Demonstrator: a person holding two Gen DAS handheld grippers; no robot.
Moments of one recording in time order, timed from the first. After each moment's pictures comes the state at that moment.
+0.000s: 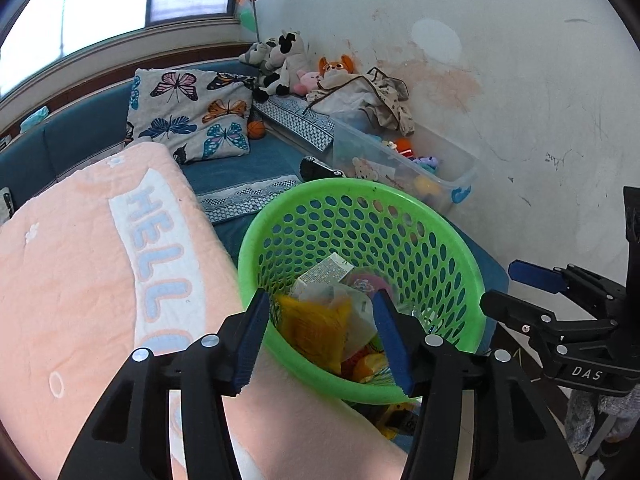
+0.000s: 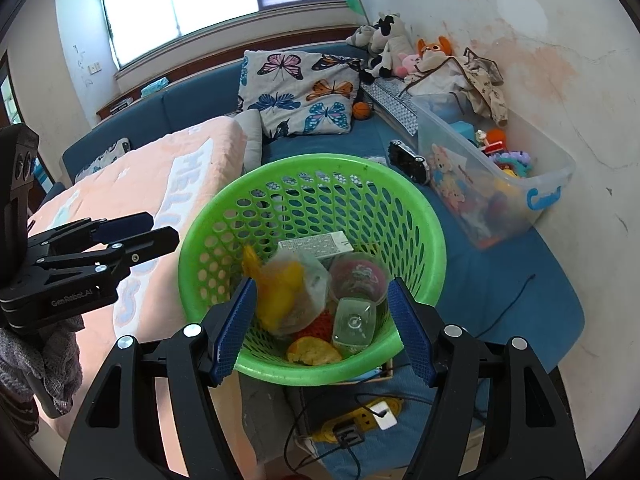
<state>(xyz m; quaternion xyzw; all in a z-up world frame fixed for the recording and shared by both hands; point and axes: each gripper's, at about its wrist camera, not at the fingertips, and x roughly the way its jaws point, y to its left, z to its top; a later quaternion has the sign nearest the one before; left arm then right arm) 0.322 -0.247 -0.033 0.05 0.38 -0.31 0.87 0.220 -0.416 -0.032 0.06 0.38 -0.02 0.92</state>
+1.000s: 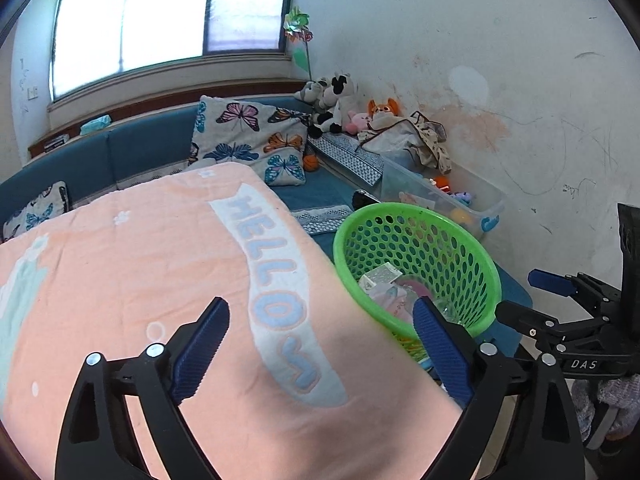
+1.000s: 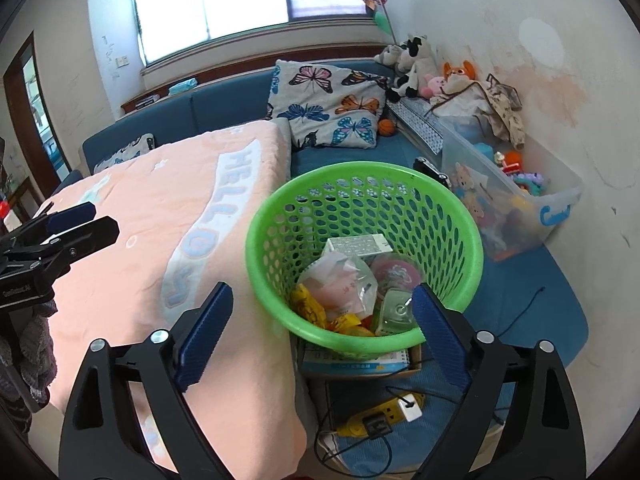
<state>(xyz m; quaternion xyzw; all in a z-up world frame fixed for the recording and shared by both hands) 0.256 -0.139 0.002 0.03 0.32 -0.24 0.92 0.187 -0.353 -0.021 0.03 0.34 0.00 0.94</state>
